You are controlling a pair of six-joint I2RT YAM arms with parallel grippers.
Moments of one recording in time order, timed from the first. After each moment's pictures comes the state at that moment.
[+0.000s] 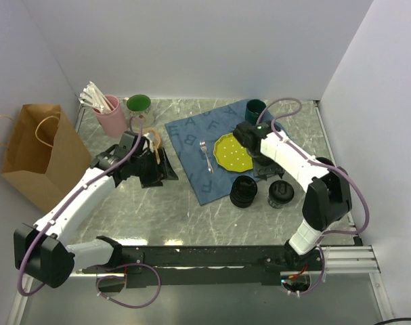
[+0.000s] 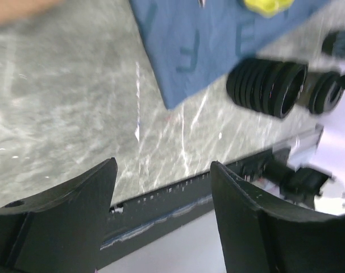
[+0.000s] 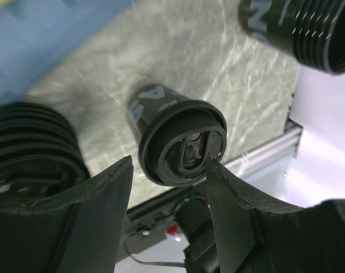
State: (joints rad) left arm -0.42 1.19 1.01 -0.74 0.32 -0.70; right arm 0.51 1.66 1.41 -1.37 0.55 0.59
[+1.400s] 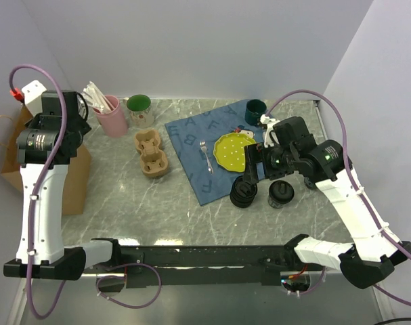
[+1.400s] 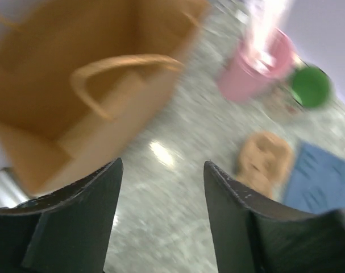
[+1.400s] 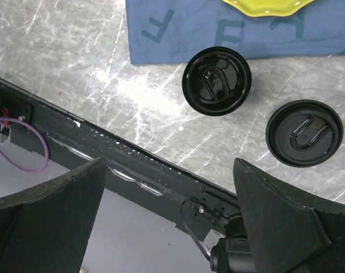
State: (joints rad) left arm -0.06 1.22 1.79 -1.24 -0.68 -0.63; right arm 0.53 1.14 1.50 -1.27 -0.11 0.27
